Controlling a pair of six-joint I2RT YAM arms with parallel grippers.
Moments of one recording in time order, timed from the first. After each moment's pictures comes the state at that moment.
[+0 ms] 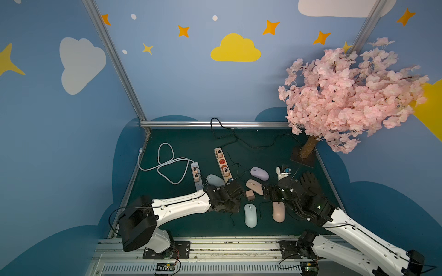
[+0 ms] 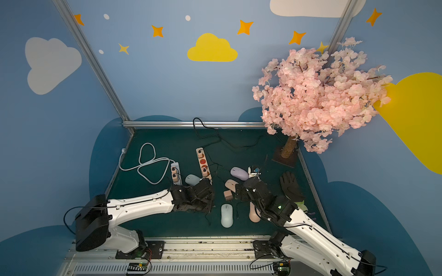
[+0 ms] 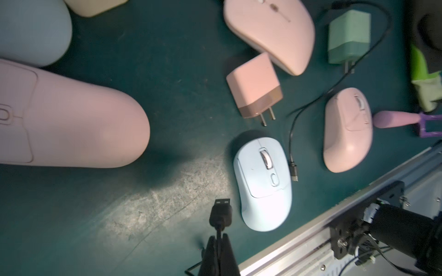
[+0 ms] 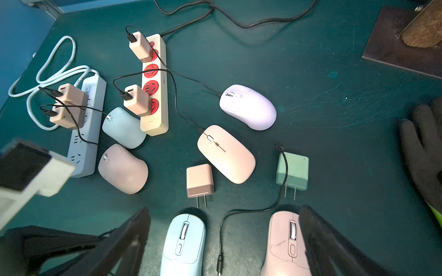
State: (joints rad) left arm -1.04 1.51 0.98 -0.58 0.02 -0.88; right arm 0.85 0.81 0.74 -0.69 0.38 0.59
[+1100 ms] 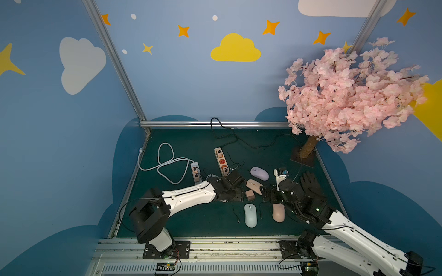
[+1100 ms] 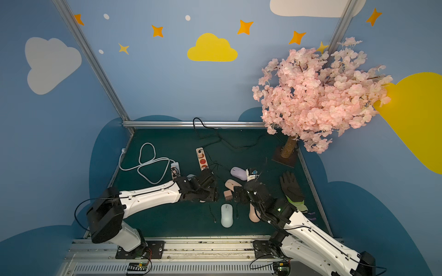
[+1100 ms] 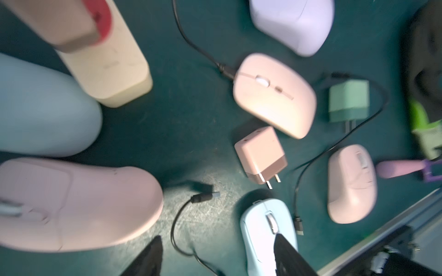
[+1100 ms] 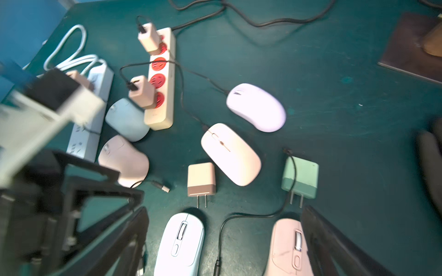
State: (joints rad) left arm -0.94 1.56 1.07 -0.54 -0.03 -0.78; right arm 0.84 0.76 0.64 -0.59 0.30 0.49
